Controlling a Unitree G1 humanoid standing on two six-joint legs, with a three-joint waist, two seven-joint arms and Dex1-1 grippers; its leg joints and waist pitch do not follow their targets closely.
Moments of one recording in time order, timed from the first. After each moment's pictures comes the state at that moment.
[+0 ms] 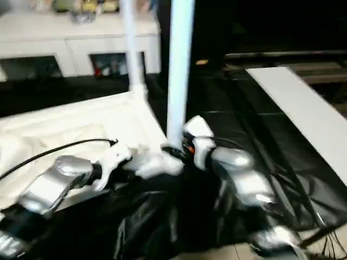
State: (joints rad) left arm -0.45 0.35 -0.34 0.27 -0.03 0.57 -0.79; right arm -0.50 -0.19 0.17 0.46 0.15 0.28 0.54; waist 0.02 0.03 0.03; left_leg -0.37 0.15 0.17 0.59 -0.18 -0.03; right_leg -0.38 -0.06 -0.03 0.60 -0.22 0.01
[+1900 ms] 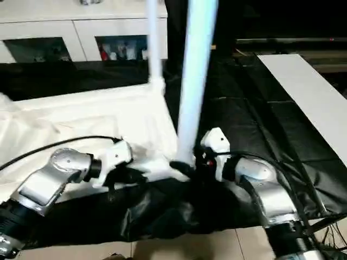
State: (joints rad) left arm -0.43 0.50 -0.41 0.16 -0.08 0.37 -1.10; right arm -0.27 -0.47 0.17 0.14 0.26 0.19 0.95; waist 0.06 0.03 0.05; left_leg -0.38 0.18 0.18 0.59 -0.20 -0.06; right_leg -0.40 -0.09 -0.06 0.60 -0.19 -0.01
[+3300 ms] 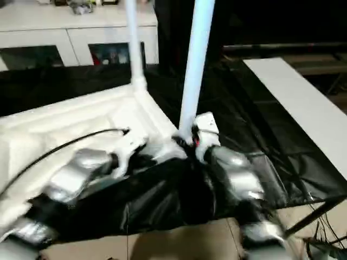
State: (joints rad) left arm -0.55 0.19 -0.30 0.41 -0.02 0.52 -0.67; right arm -0.54 -0.09 0.03 0.55 0.15 0.28 0.29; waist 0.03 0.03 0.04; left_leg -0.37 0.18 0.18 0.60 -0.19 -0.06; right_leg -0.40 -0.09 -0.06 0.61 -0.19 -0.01
